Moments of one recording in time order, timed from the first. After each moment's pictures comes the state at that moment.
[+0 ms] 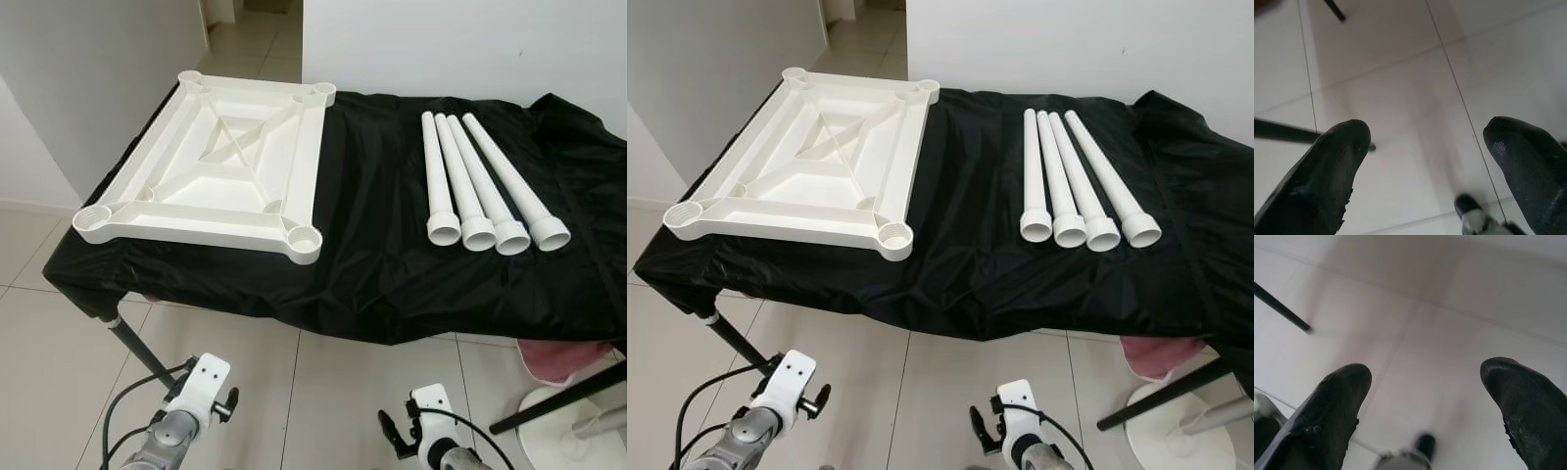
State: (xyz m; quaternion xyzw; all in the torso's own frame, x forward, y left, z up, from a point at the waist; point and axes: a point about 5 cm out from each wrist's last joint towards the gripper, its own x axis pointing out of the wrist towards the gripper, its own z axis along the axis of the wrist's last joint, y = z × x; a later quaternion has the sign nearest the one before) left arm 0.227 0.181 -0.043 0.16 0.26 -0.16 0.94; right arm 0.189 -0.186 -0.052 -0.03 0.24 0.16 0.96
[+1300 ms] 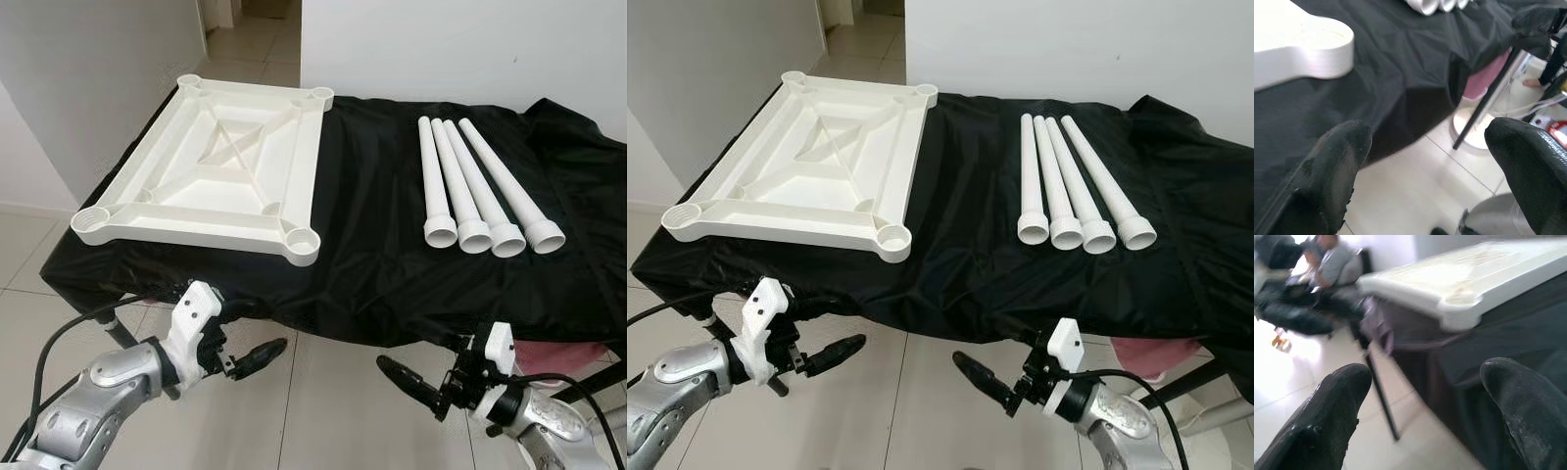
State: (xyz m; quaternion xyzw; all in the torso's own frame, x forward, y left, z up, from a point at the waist) left arm 0.228 0.157 0.125 0.01 0.08 -0.51 0.85; right arm 0.205 -0.191 0.117 0.01 -0.03 0.42 0.91
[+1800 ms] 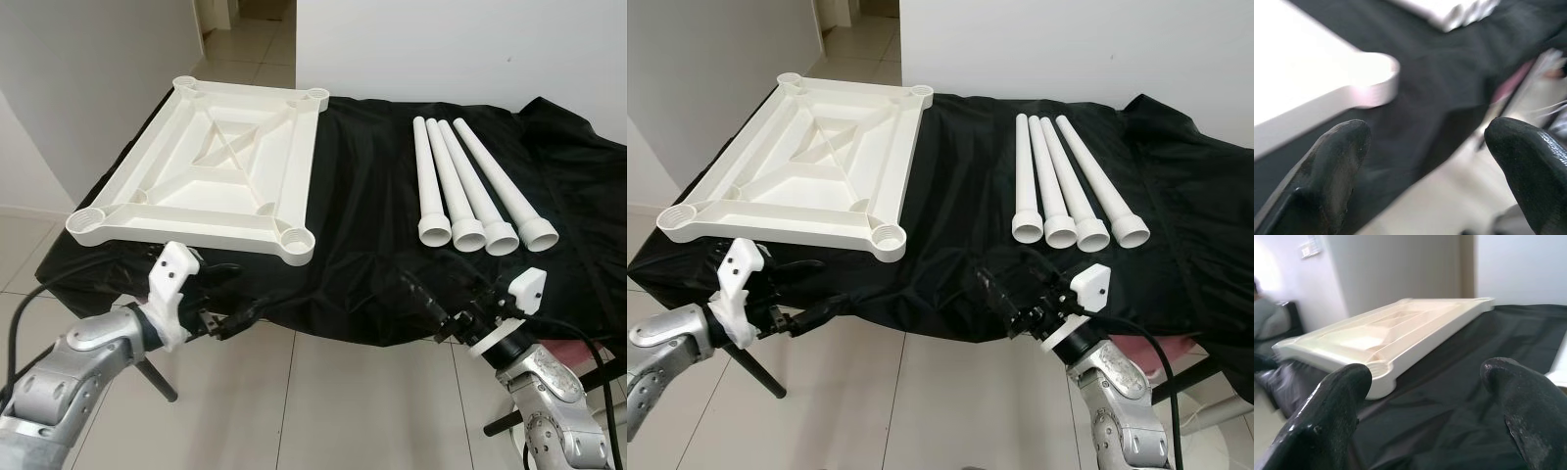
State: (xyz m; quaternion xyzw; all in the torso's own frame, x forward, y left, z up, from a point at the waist) left arm 0.261 0.185 0.153 0.07 0.07 -0.48 0.87; right arm 0.236 -0.196 0.150 0.05 -0.11 0.26 0.96
